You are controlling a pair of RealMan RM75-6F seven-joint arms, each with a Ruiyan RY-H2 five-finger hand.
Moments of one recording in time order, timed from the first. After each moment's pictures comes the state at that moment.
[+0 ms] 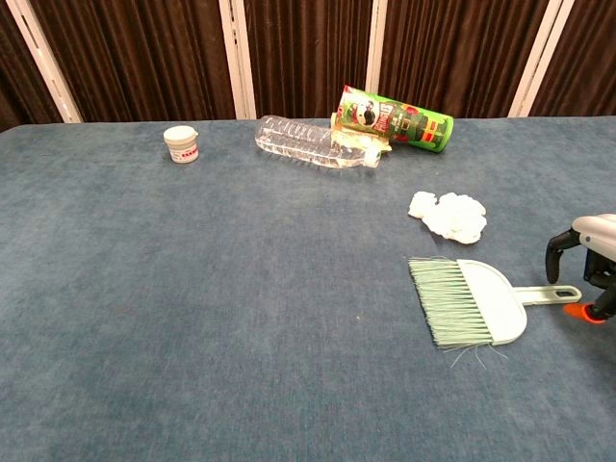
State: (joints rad) left arm -0.10 -1.12 -0.03 -1.60 1.54 1.49 -0.11; right arm 0.43 -1.49 0.14 -1.57 -0.97 1.06 -0.59
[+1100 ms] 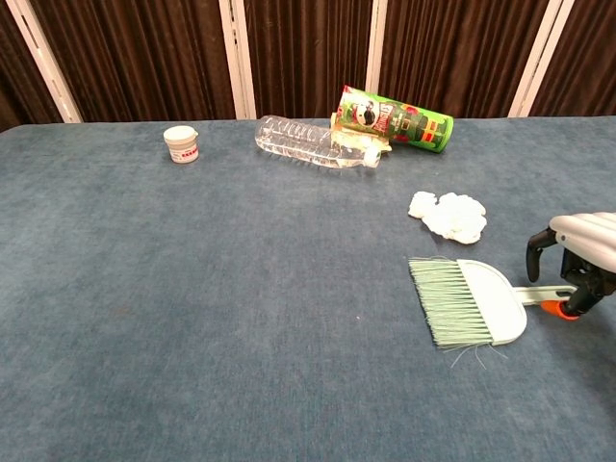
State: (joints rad) left arm -0.11 -1.12 -0.03 -1.60 1.54 1.49 -0.12; right arm 0.47 -1.55 0.13 -1.53 -0.93 1.10 -0.61
